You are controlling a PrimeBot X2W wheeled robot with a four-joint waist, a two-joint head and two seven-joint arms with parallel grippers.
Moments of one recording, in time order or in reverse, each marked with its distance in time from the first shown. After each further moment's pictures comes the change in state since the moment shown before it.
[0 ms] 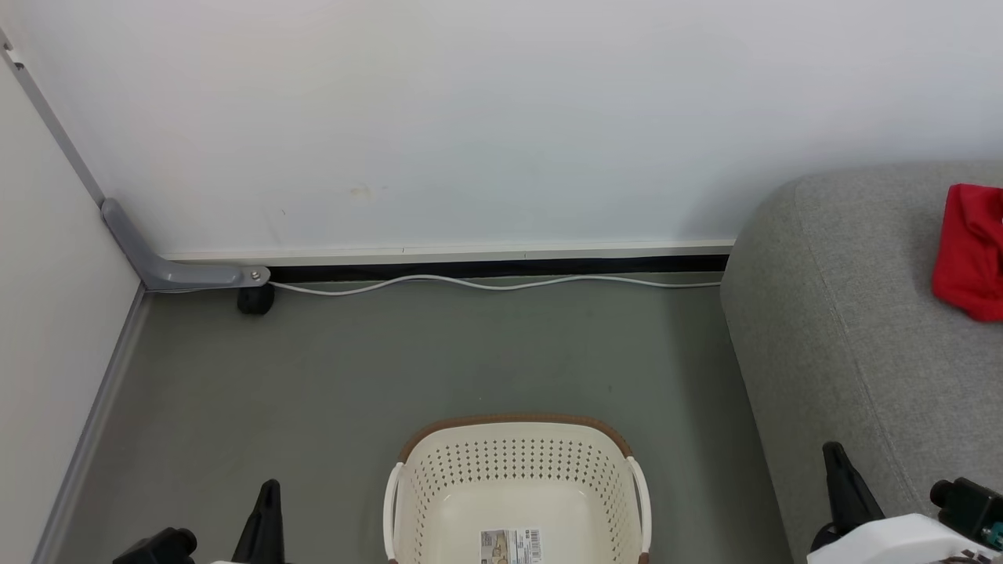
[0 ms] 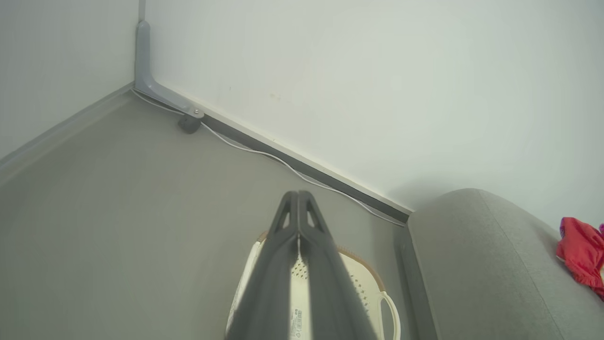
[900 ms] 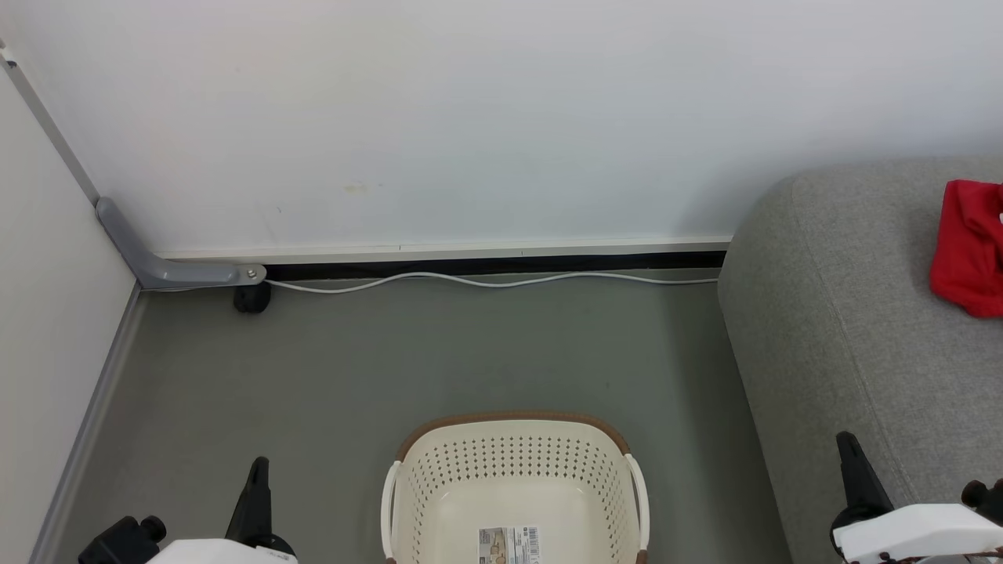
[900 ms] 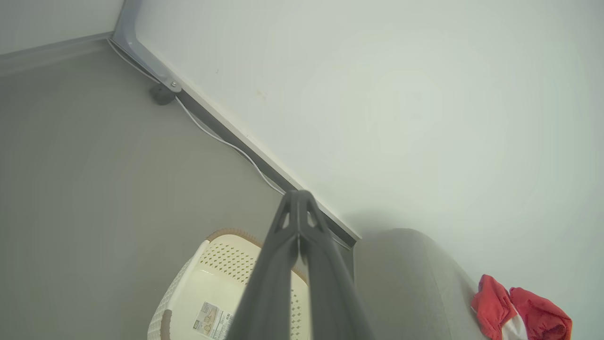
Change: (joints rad) left arm -0.039 0.001 0.028 -0.019 -0.288 -0.021 0.073; right arm -0.007 0.007 -0.042 -0.039 0.285 0.000 0.072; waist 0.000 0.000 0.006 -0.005
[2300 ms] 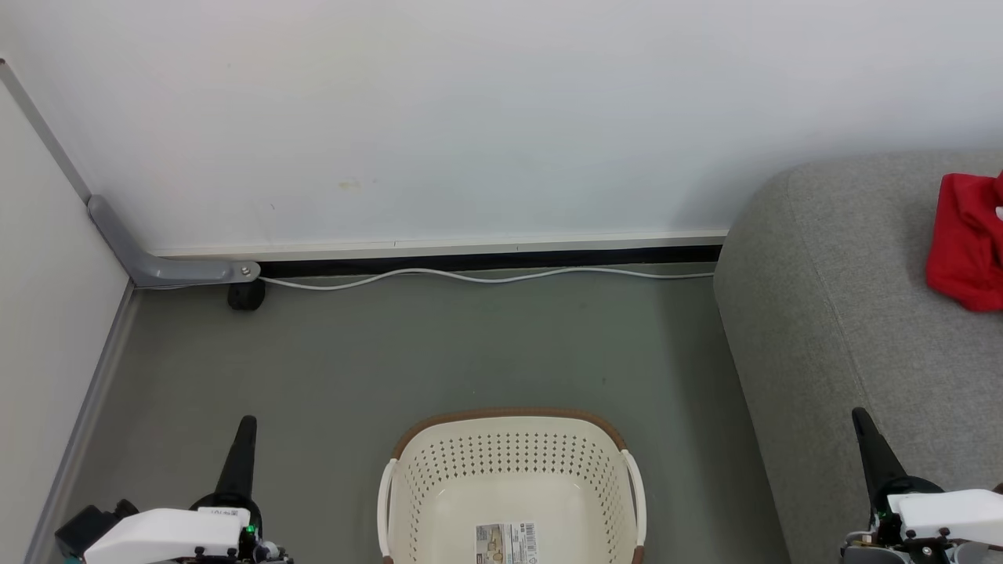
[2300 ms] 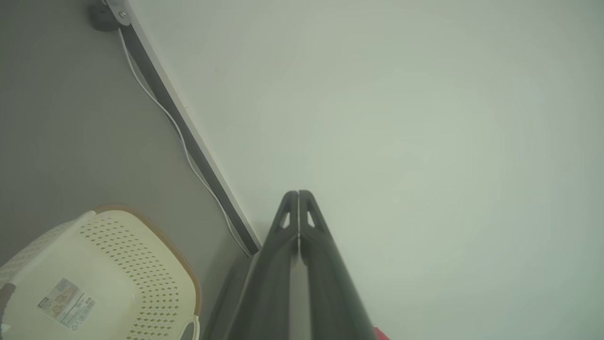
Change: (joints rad) left arm -0.055 0.002 0.046 -0.029 -0.486 -0.048 0.123; right arm -0.017 0.016 -0.071 -0.064 0.468 0.000 0.119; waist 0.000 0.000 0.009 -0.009
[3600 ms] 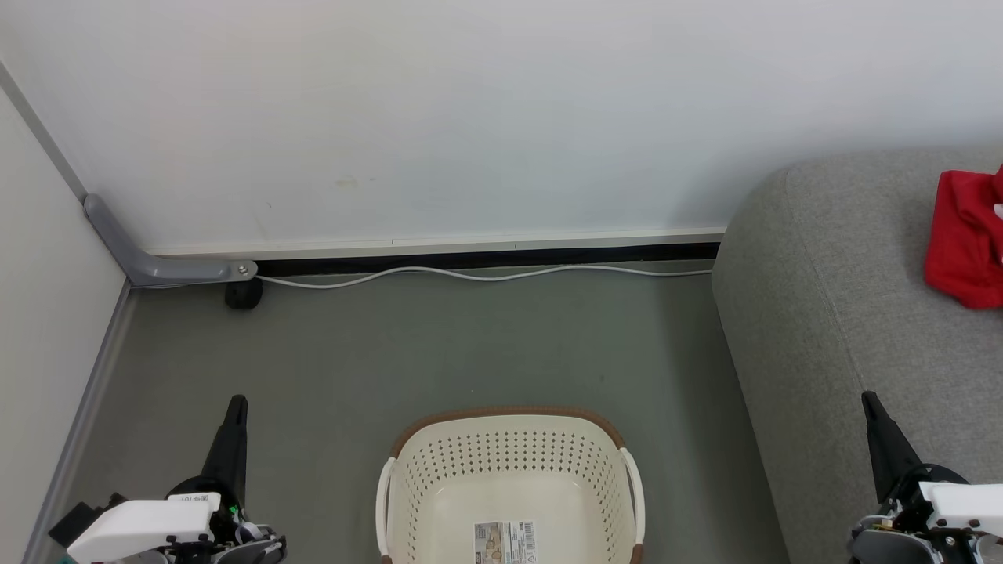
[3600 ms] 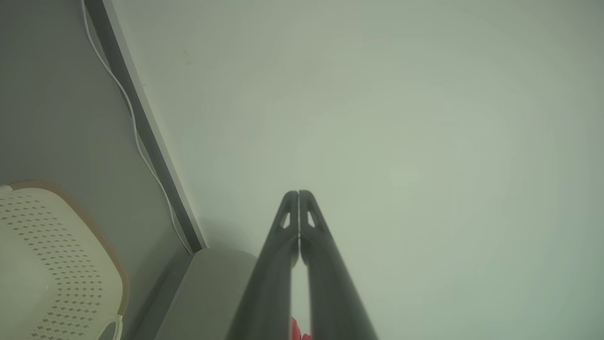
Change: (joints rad) left arm -0.027 0.001 0.024 -0.018 -0.226 -0.019 0.053; right arm -0.010 0.005 -0.033 -0.031 0.212 0.000 0.056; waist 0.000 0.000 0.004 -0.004
